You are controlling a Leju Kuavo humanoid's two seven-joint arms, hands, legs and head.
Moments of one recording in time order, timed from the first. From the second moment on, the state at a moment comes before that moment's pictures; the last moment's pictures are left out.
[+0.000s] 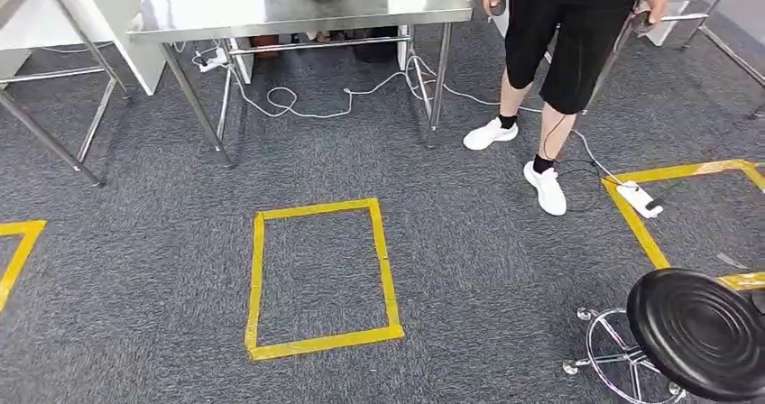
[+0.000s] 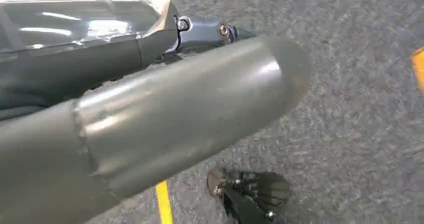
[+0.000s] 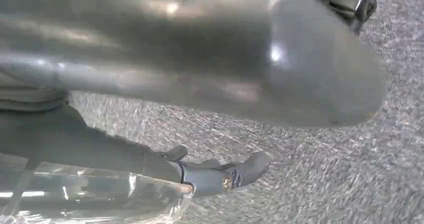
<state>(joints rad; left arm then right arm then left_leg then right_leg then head) -0.05 -0.07 0.48 -0.19 -0.48 0.29 -0.35 -0.10 0.11 0.68 -0.18 -0.17 -0.35 -0.10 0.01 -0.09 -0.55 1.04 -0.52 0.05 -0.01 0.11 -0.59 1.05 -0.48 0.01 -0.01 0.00</state>
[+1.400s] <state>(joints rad) -0.05 -0.07 0.48 -0.19 -0.52 0.26 -0.33 -0.08 0.09 0.68 -0.18 -0.18 -0.35 -0.02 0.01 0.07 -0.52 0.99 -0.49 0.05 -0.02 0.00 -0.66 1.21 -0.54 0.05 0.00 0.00</state>
